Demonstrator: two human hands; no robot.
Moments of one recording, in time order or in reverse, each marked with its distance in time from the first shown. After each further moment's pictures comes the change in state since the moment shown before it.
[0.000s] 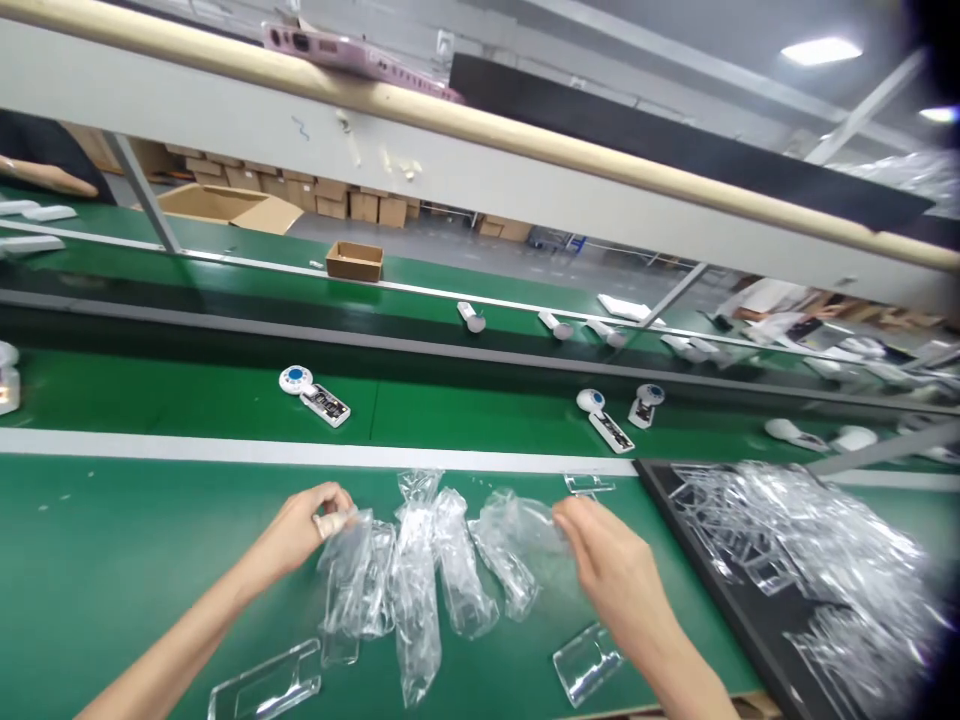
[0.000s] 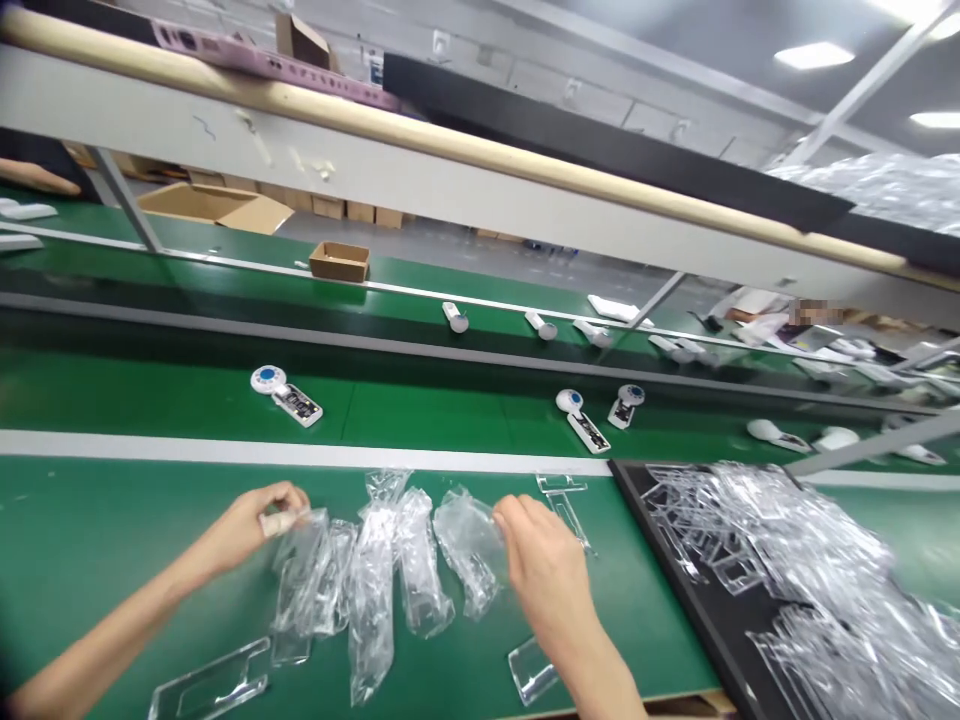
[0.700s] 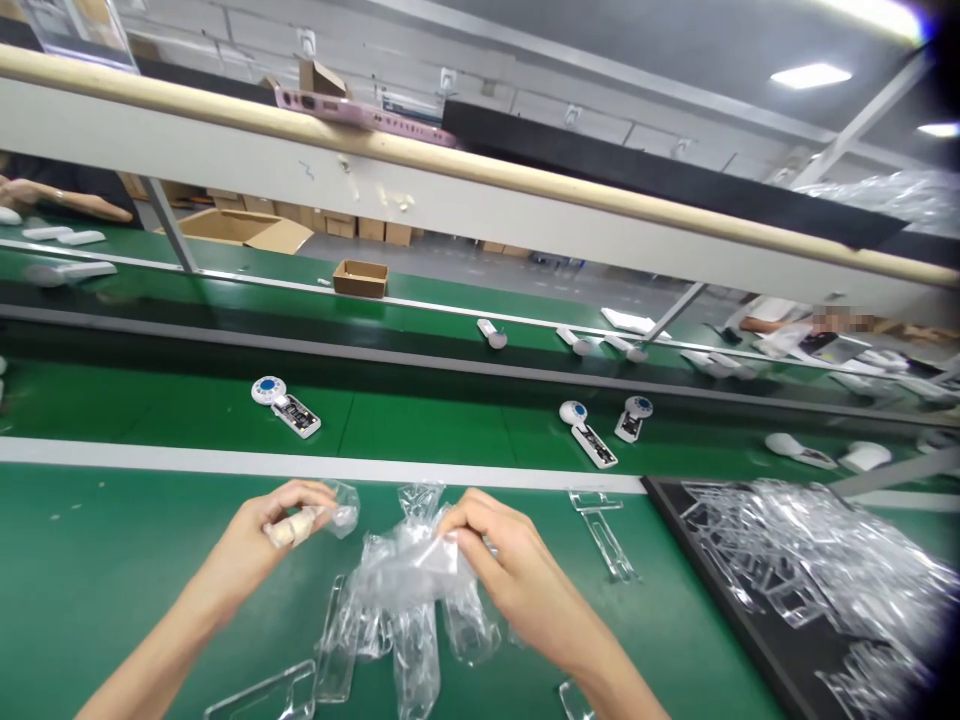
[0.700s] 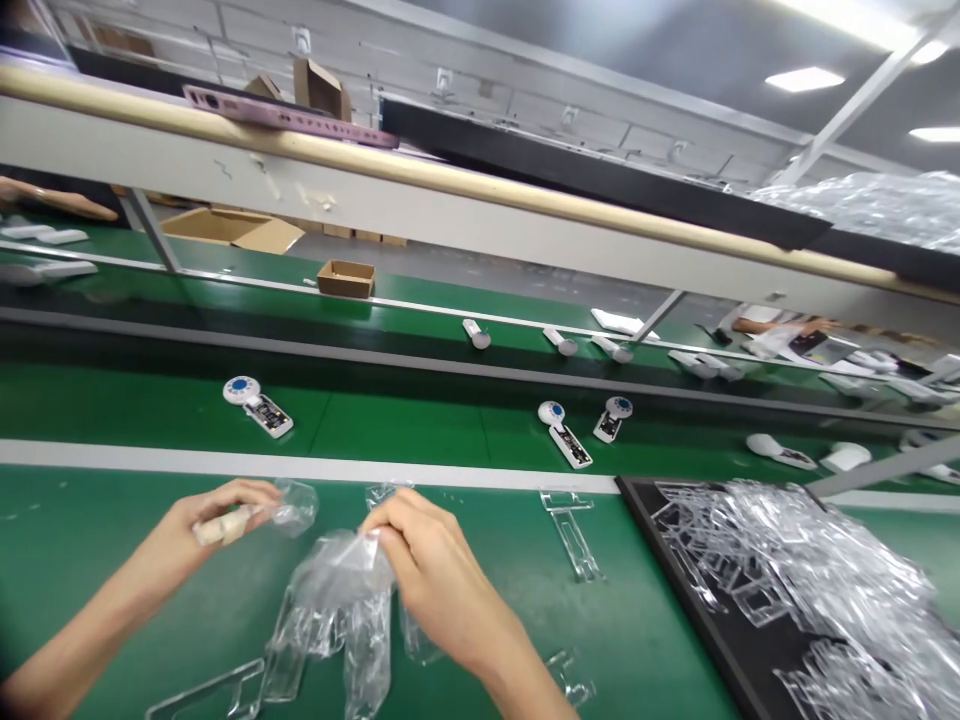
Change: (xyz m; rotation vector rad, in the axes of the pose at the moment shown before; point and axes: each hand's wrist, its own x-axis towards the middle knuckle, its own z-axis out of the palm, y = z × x) left_hand -0.037 0.070 -0.035 -0.360 0.291 -0.120; right_hand 0.048 -0.087 -0.006 0.599 -0.398 0.003
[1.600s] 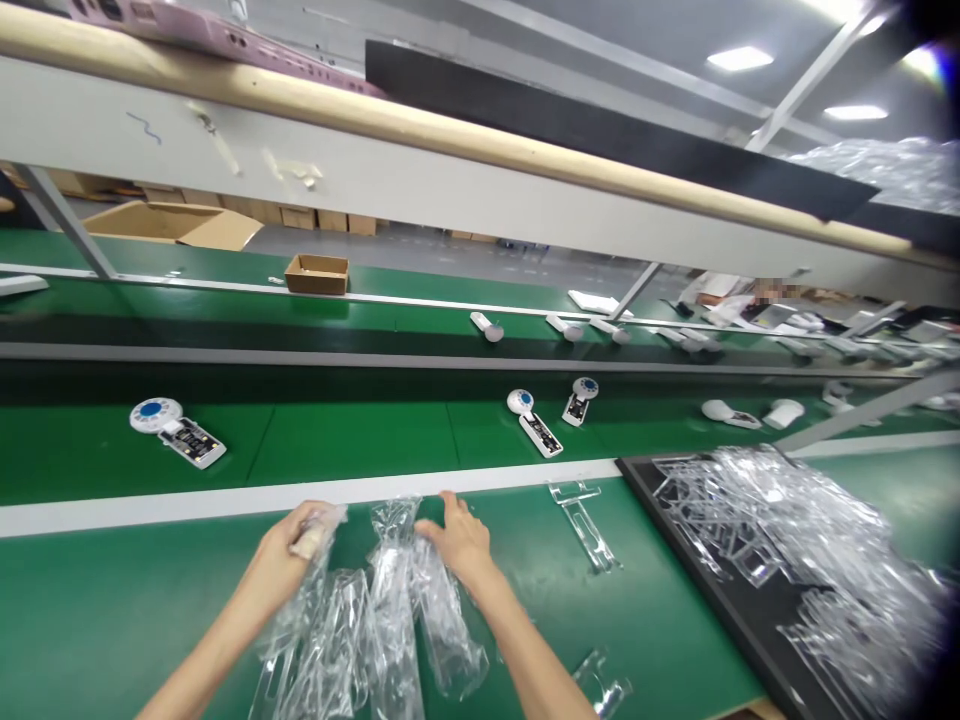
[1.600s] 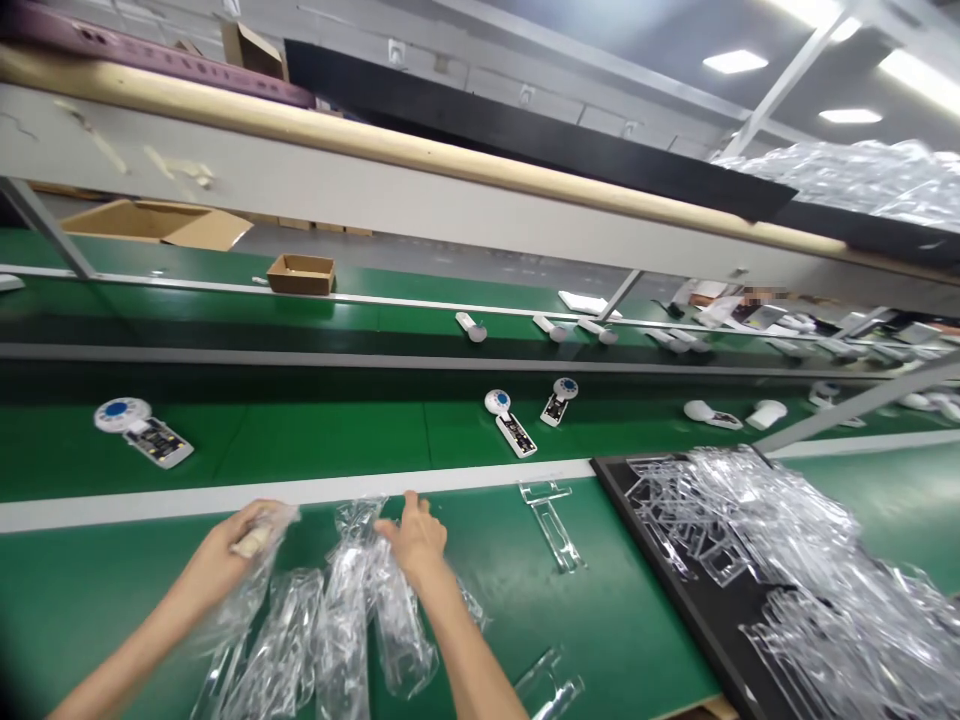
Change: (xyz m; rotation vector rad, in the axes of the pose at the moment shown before) left_hand 0.063 -0.063 0.054 0.296 -0.117 0.087; right_hand 0.055 0.136 0.068 -0.042 0.114 0.705
